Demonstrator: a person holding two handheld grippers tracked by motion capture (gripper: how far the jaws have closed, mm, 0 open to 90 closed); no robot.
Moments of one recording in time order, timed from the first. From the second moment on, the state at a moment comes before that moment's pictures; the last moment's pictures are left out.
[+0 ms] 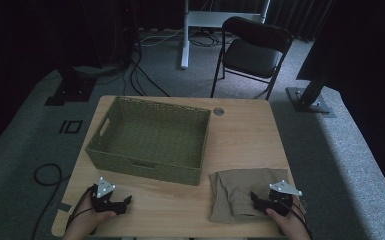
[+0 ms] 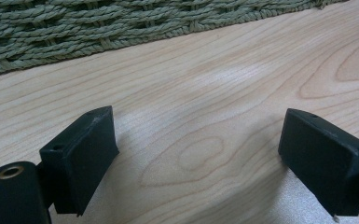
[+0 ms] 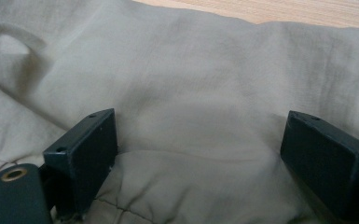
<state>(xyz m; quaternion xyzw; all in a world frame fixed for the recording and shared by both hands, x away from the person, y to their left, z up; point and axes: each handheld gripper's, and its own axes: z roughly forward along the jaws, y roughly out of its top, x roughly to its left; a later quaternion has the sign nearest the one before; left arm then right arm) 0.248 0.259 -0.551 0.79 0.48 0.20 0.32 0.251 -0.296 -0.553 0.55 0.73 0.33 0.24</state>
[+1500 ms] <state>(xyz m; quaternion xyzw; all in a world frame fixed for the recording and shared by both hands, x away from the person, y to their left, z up) 0.268 0.318 -0.494 0.74 0.49 0.24 0.38 0.281 -0.236 -0.499 0.49 0.74 0.39 0.24</state>
